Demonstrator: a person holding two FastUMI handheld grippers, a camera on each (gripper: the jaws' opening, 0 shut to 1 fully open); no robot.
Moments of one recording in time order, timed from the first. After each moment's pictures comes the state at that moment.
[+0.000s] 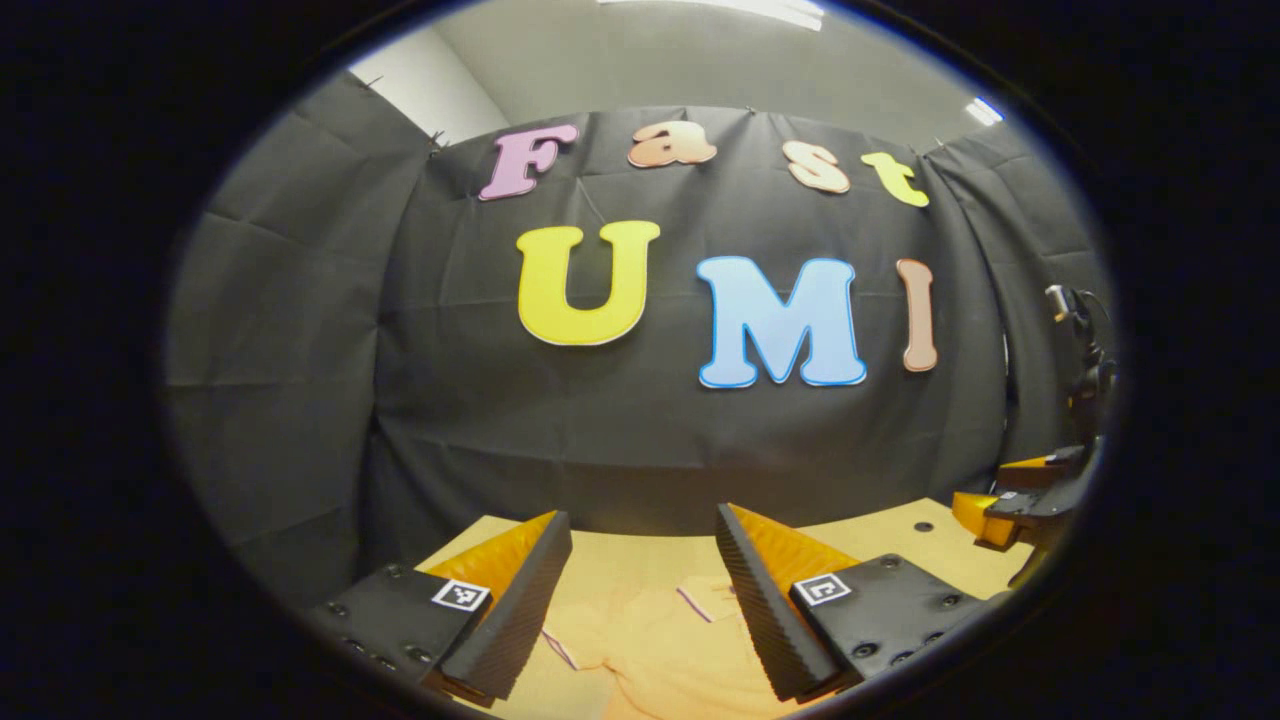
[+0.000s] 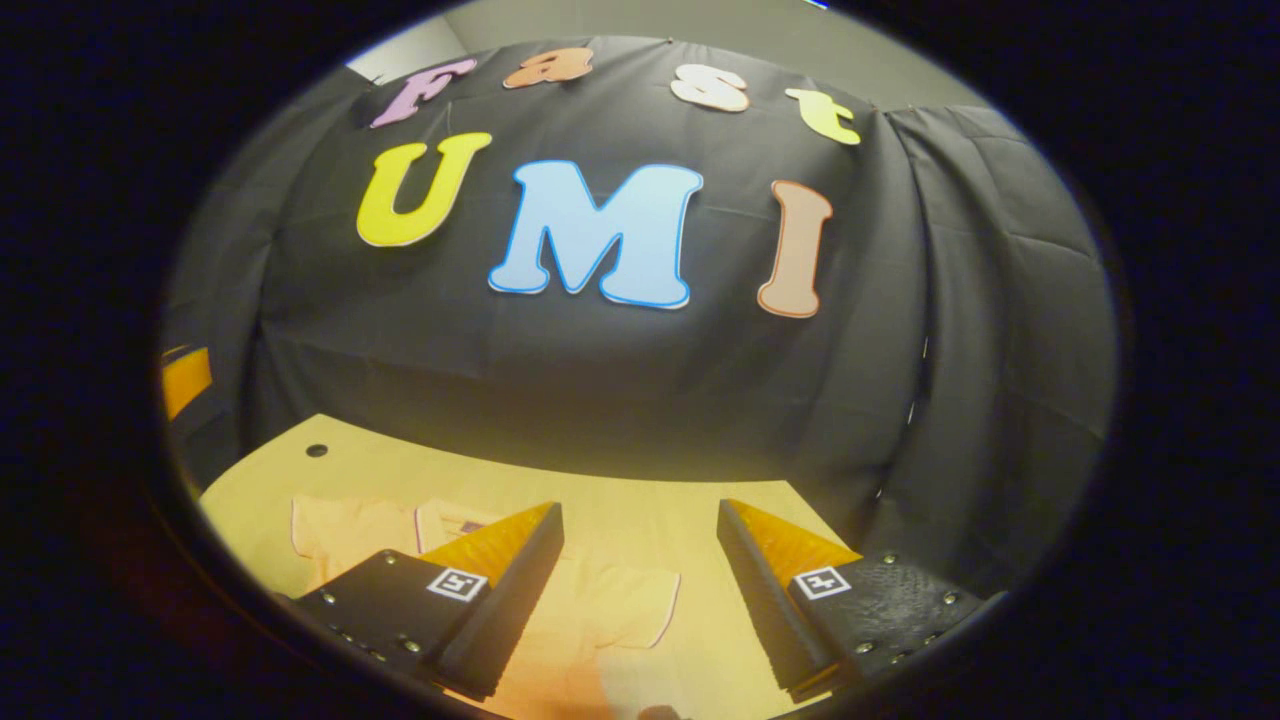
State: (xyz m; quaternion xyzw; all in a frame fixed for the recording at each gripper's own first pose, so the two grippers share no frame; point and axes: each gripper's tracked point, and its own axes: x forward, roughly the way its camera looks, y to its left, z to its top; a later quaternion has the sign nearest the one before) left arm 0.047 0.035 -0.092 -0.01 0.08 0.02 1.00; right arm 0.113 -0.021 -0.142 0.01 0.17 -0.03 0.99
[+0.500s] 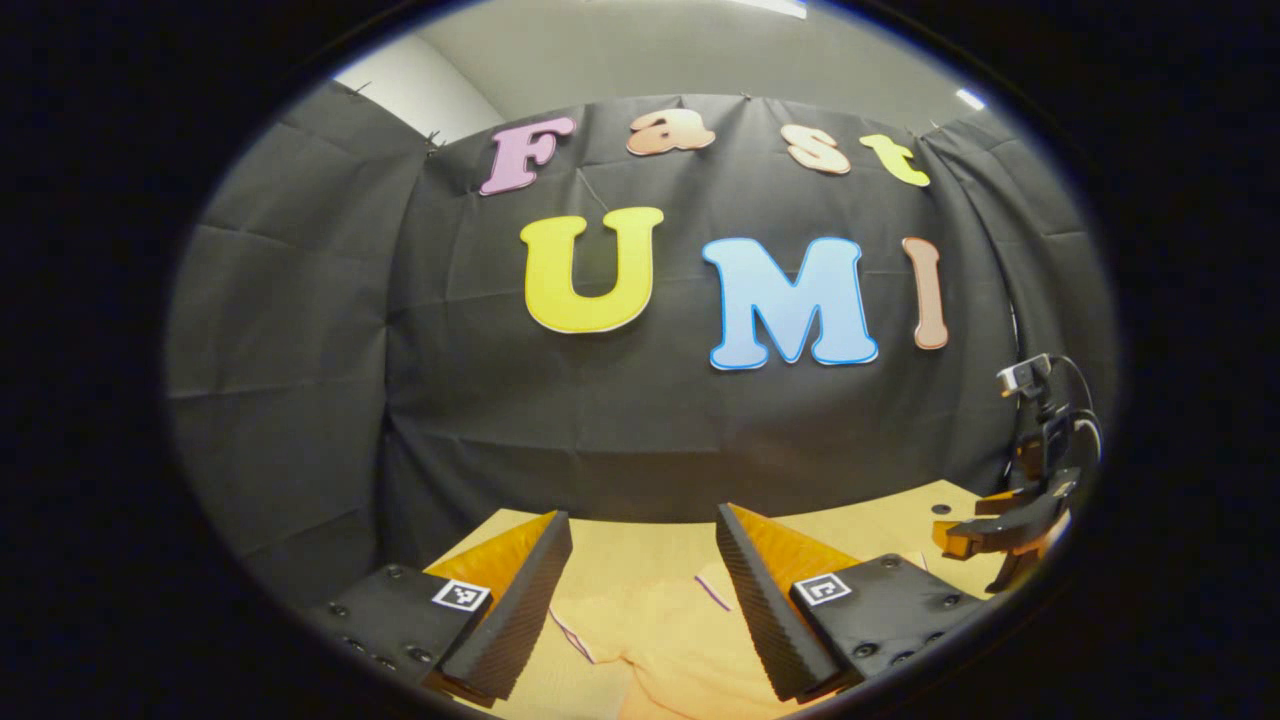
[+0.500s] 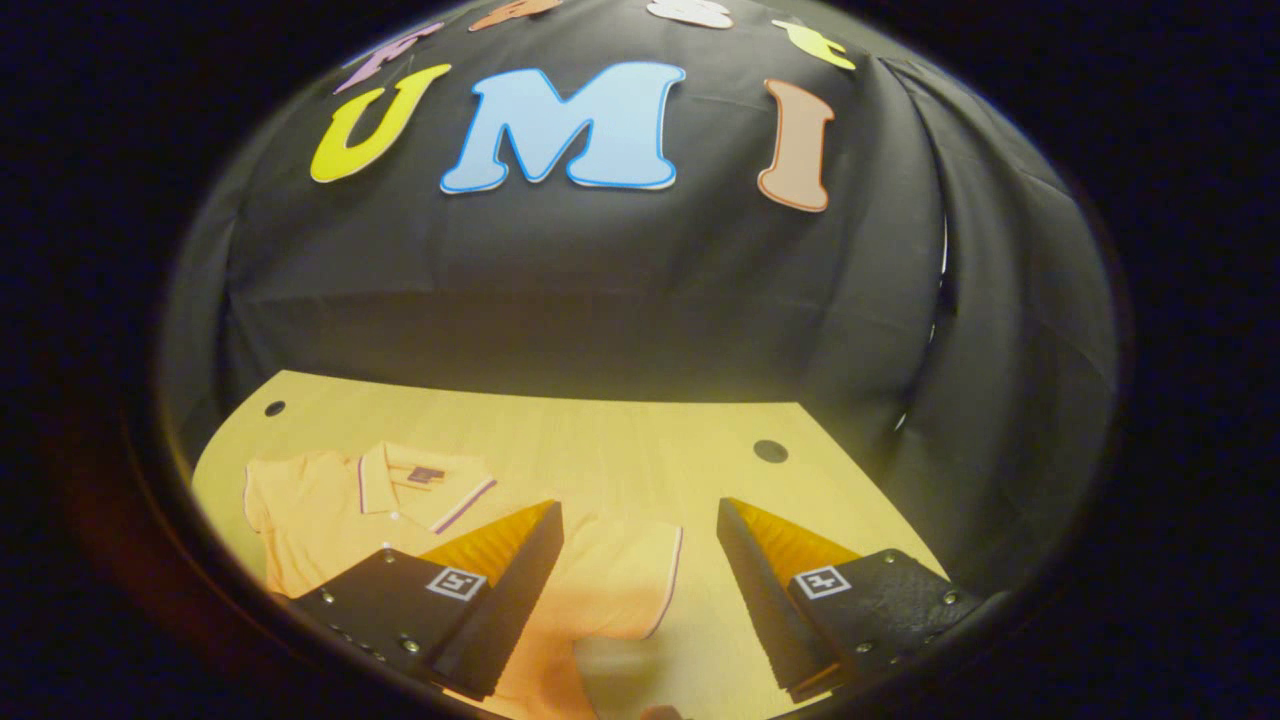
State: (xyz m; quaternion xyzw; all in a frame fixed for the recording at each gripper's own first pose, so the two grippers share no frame) left arm 0.045 0.034 -0.106 0.00 0.10 0.03 1.00; right arm 0.154 -0.035 -0.254 0.04 0.28 -0.04 0.96
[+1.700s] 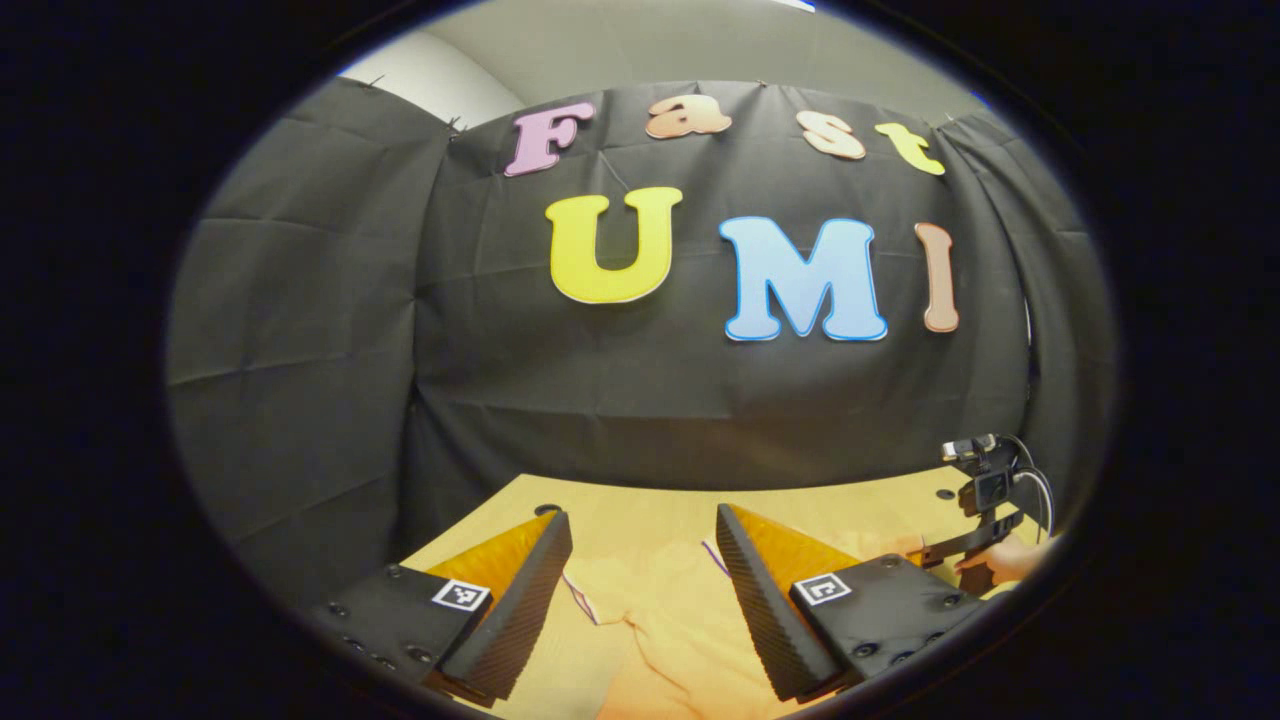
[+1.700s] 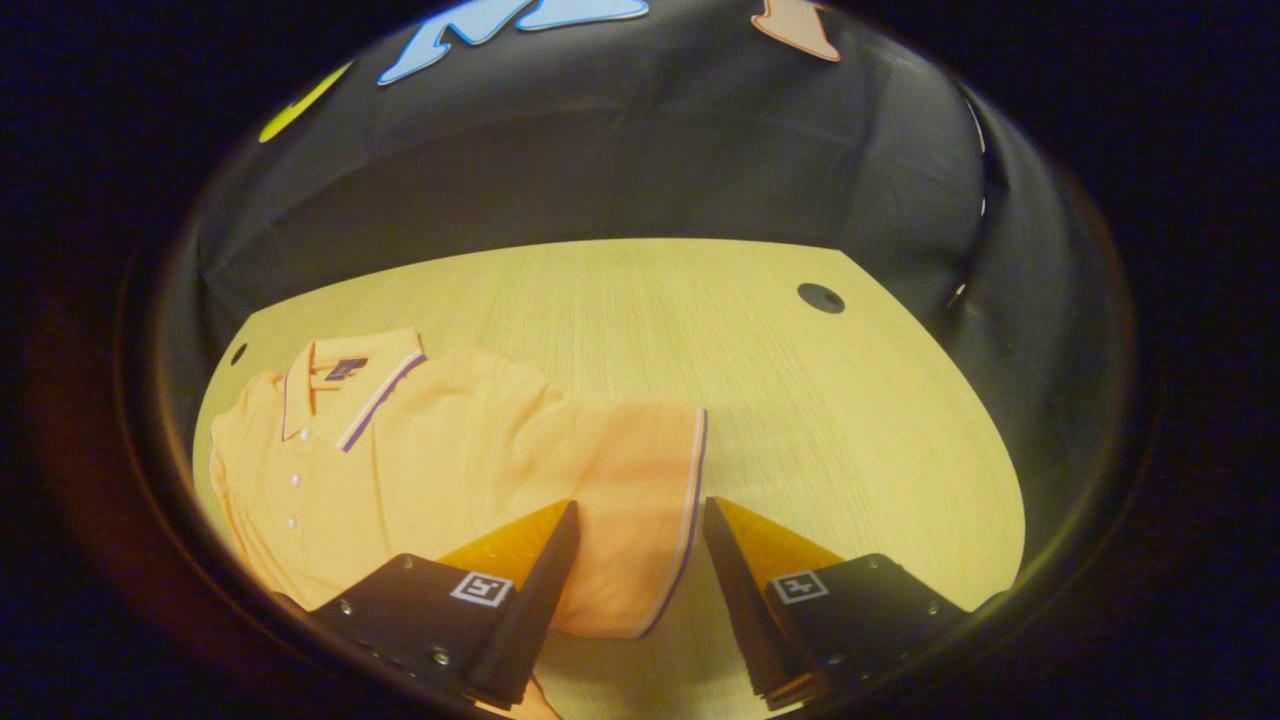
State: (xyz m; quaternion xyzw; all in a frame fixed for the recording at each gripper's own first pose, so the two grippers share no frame) left arm -0.009 0.037 -0.122 -0.01 0.13 0.07 0.99; right arm 0.162 -0.028 -0.391 0.10 0.44 -0.01 0.89
